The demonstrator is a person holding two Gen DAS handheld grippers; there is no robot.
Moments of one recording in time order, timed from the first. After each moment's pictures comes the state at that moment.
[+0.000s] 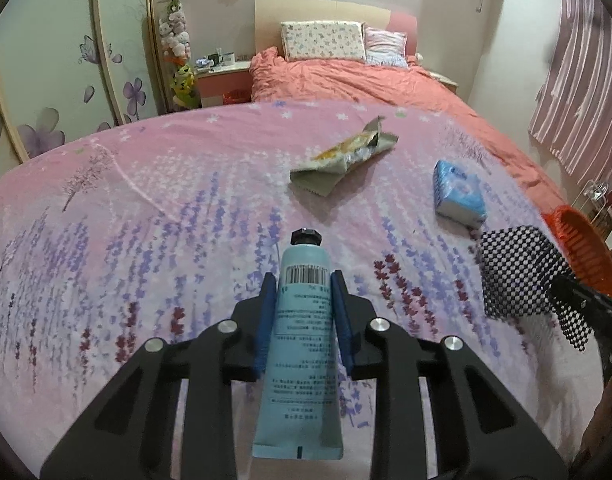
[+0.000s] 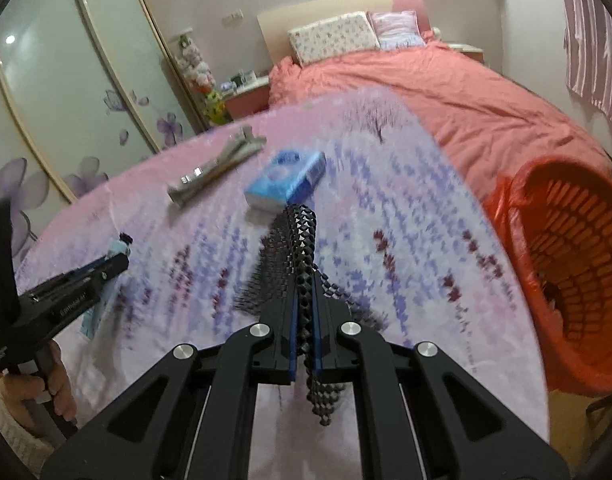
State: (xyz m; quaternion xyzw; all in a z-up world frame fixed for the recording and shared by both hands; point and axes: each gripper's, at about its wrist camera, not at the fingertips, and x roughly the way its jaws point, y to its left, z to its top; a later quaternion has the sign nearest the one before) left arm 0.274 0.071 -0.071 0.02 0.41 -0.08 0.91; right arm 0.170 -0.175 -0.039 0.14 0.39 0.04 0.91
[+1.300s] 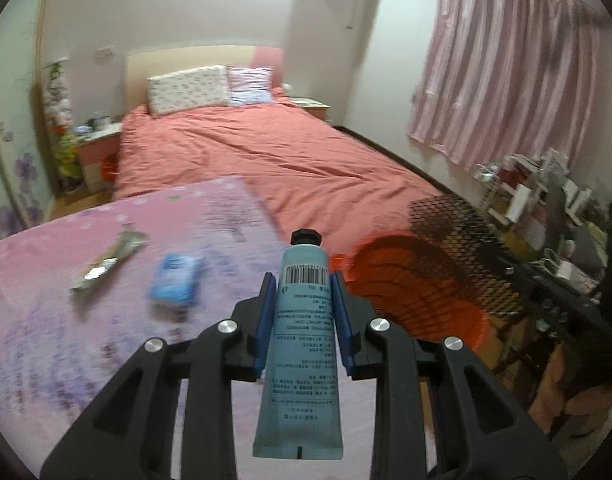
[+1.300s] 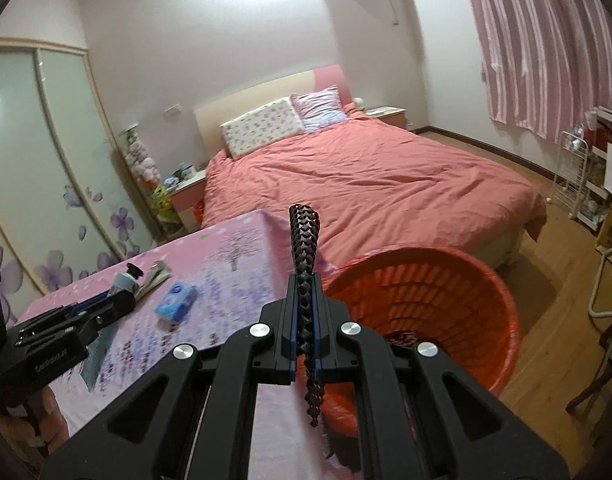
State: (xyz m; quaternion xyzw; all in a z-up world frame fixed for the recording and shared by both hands) left arm 0.216 -0.153 0.034 0.03 0.34 -0.30 0.89; right arm 0.097 -0.346 0.034 0.17 0.26 -0.08 0.95
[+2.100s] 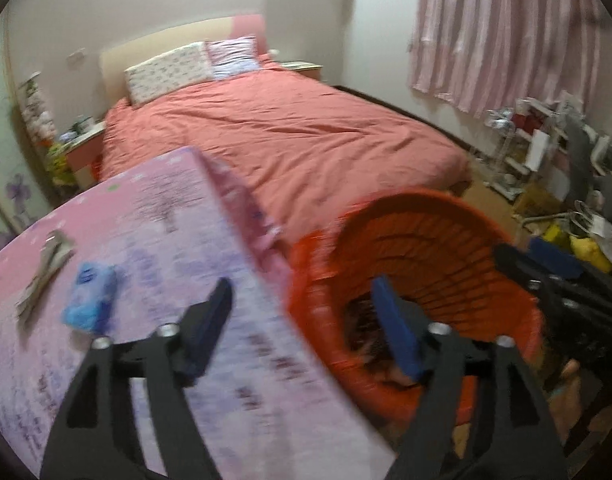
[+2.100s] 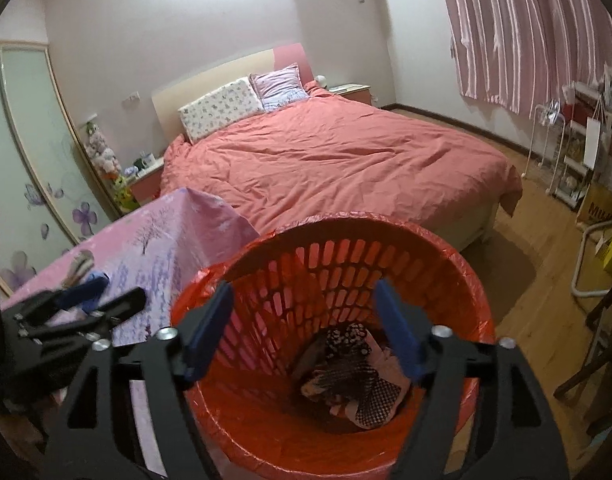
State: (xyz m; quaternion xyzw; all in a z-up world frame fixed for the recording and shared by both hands) left arm 0.265 -0.246 -0.051 0.12 0.37 -0.26 0.88; right arm 0.120 -0.398 -0.035 0.17 0.30 -0.13 0.93
